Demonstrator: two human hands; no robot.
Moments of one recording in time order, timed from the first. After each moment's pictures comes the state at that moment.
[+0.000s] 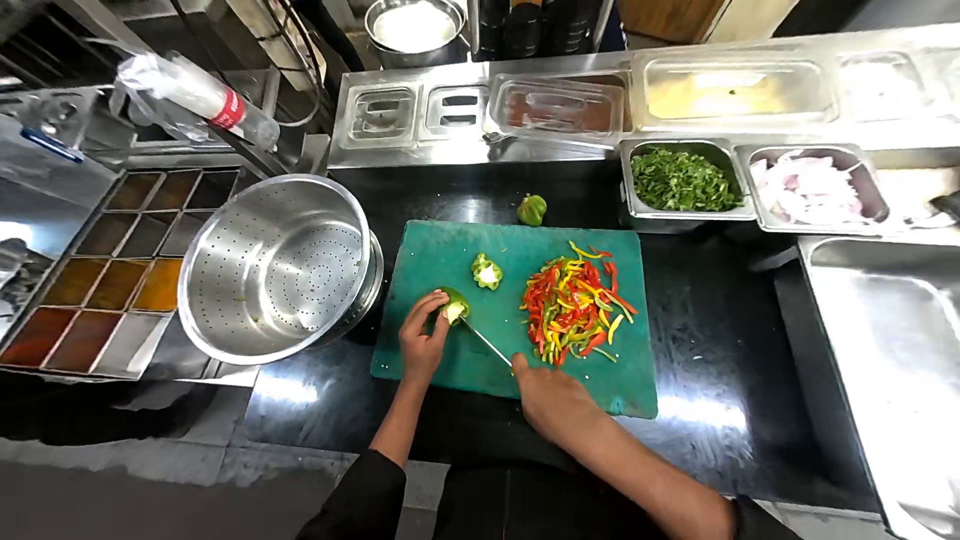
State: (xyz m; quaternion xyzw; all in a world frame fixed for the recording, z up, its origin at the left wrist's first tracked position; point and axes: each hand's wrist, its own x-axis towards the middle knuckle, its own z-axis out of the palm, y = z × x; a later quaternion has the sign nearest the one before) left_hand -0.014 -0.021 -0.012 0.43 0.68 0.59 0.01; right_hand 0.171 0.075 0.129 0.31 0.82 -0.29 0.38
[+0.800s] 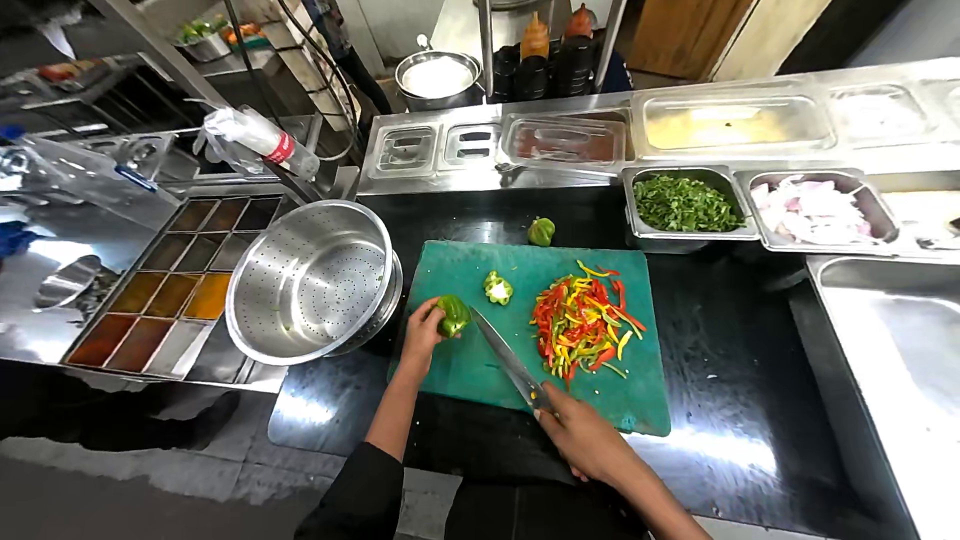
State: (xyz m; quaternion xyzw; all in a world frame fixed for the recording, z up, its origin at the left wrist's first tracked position) left_hand -0.036 -0.013 0.039 0.13 0.73 0.58 0.33; right_hand 0.228 0.076 0.080 0.33 0.76 -0.51 0.23
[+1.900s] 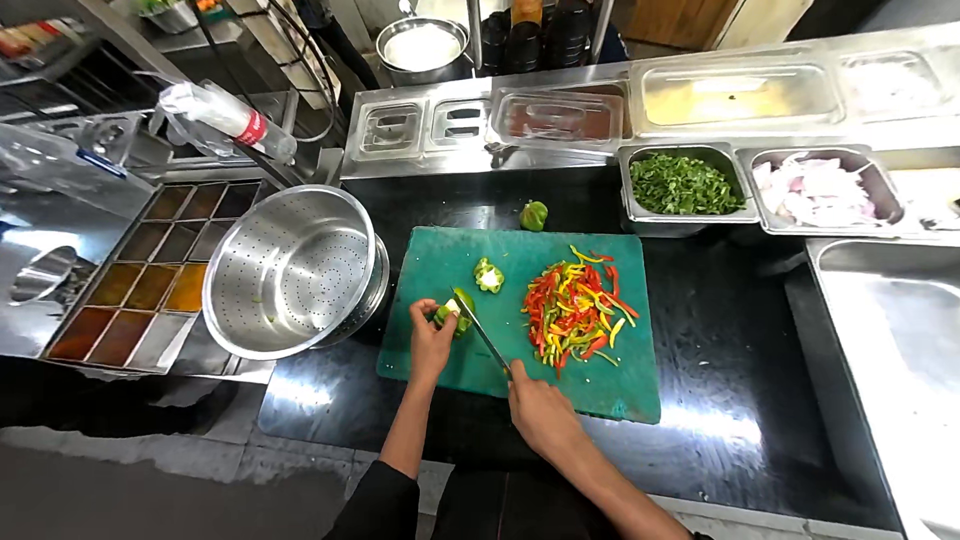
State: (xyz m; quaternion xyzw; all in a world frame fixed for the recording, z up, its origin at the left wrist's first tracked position) left_hand 0.008 -0.011 0.028 0.16 0.83 0.49 0.21; right_hand 0.187 0.055 0.081 0.36 0.82 -0.37 0.25
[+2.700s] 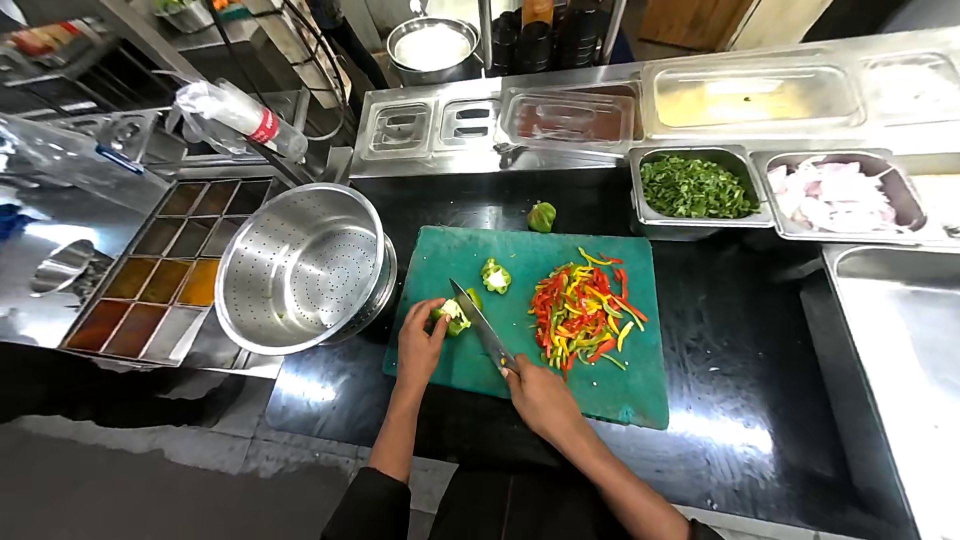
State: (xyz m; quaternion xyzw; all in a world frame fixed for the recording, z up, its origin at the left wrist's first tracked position) left_hand -0.014 -0.036 0.033 0.32 0.86 0.38 0.12; right_hand 0.173 0.069 0.076 0.38 0.79 -0.43 0.22
